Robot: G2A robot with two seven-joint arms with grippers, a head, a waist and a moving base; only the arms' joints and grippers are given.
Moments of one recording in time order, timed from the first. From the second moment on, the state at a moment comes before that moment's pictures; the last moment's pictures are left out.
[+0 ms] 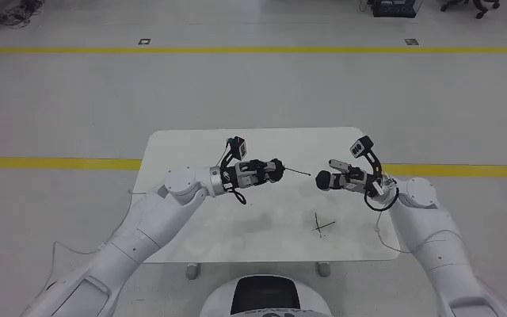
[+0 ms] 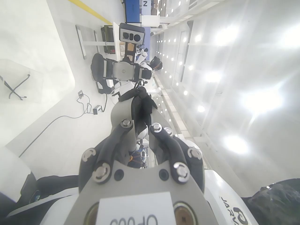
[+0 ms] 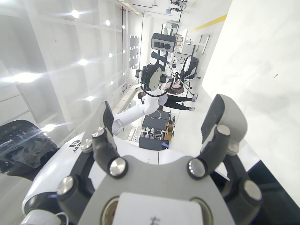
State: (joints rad) left arm 1.03 -1.12 -0.79 -1.36 -0.73 -0.10 -0.82; right arm -1.23 -1.08 1.32 -1.13 0.61 -0.32 1.31
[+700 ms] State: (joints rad) left arm 1.03 -1.12 -0.79 -1.36 -0.73 -0.10 -0.82; right arm -1.21 -1.07 1.29 -1.12 0.60 -0.34 1.39
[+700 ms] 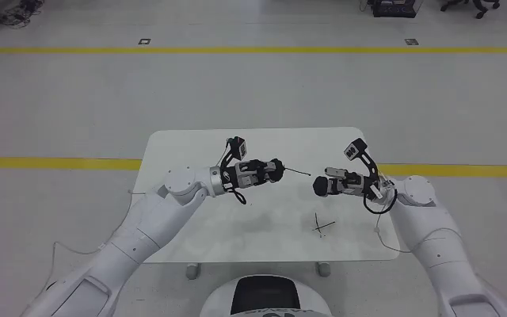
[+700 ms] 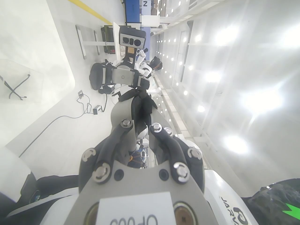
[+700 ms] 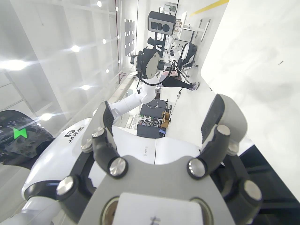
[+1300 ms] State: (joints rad) left arm 1.04 -1.13 -0.79 -1.36 -0.71 -0.08 -0.79; right arm -1.25 -1.07 1.31 -1.20 0.63 -0.34 1.39
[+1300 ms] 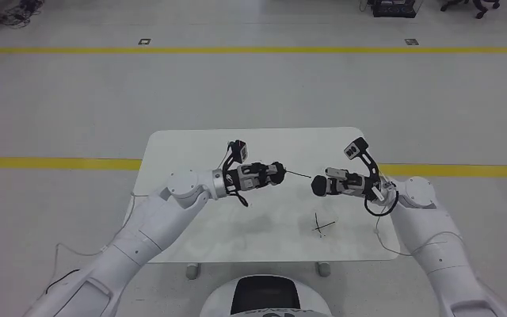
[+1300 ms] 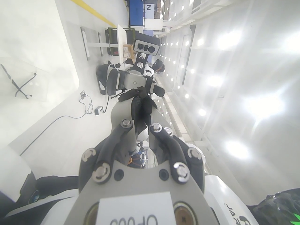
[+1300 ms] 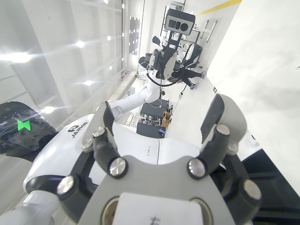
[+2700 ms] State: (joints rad) left arm 1.04 -1.15 -0.79 -1.33 -0.71 -0.07 -0.82; right arm -1.23 -1.08 1.28 -1.18 0.61 -0.34 1.37
